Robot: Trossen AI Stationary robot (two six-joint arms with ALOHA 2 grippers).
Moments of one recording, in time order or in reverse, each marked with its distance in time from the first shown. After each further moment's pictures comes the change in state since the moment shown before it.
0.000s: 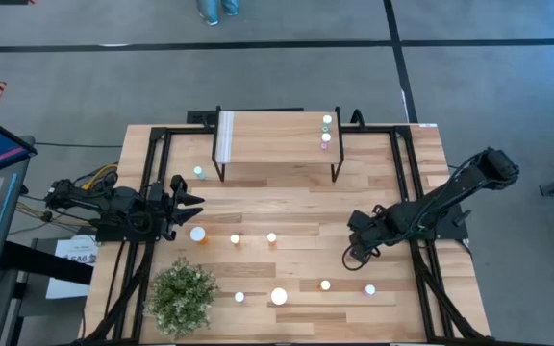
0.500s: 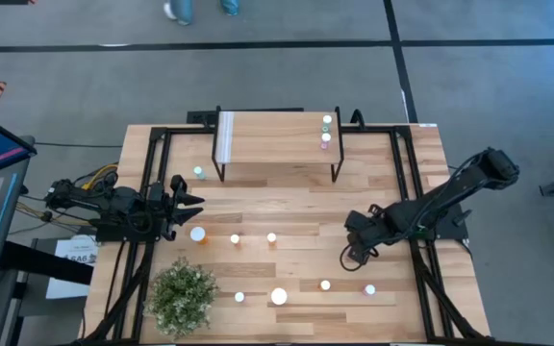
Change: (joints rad) left arm 0.000 0.000 0.000 0.000 -0.001 0.000; right arm -0.015 0.000 0.048 0.012 0.005 -0.063
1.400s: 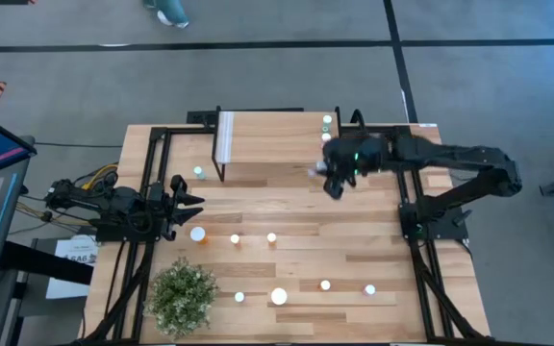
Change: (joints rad) left arm 0.000 0.000 0.000 0.000 0.000 -0.005; right arm -0.547 0.000 0.590 0.001 -0.026 -0.685
